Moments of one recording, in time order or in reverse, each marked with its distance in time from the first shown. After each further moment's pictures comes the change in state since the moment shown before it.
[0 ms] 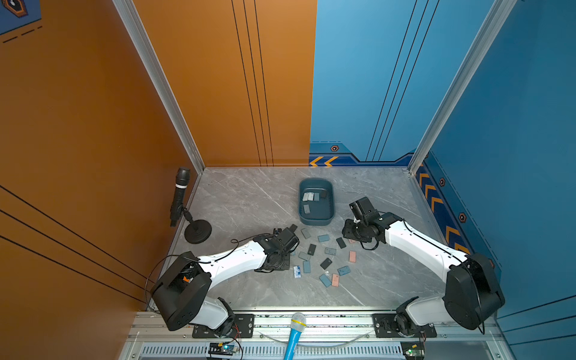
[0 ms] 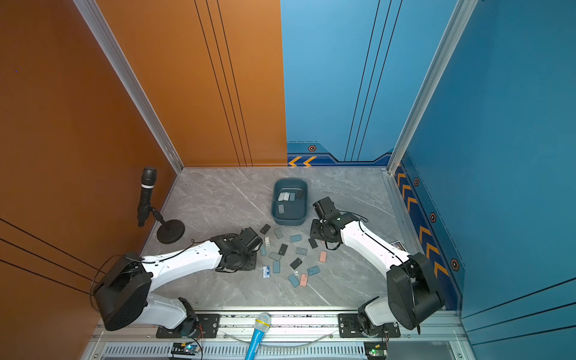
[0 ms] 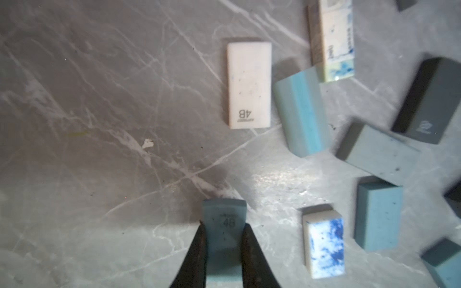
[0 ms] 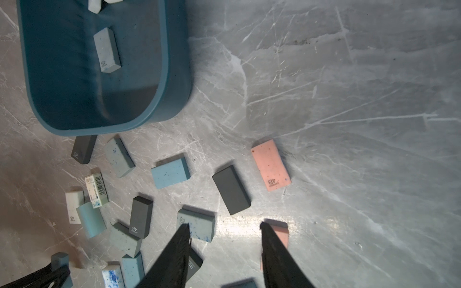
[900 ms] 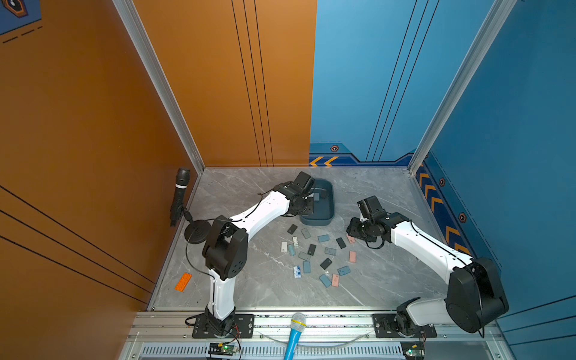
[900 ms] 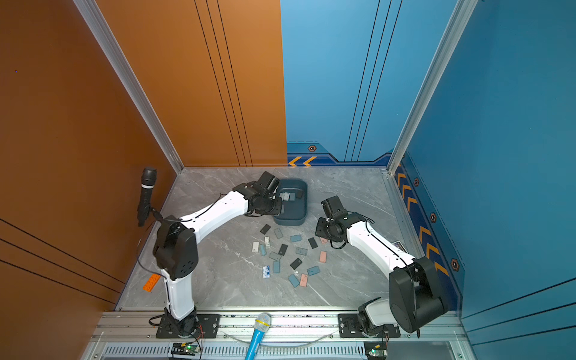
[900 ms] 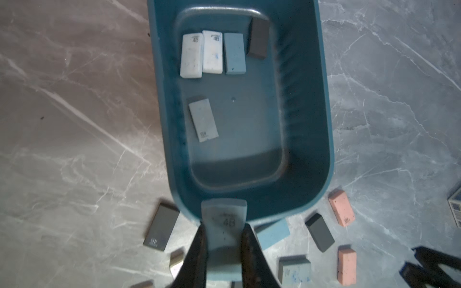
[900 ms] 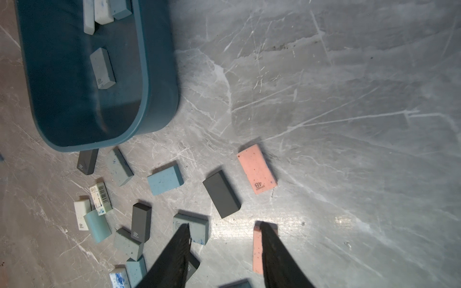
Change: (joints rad) left arm 0.172 0.552 0.891 -0.053 0.132 0.244; right arm -0.083 -0.032 -0.027 0.011 -0.061 0.000
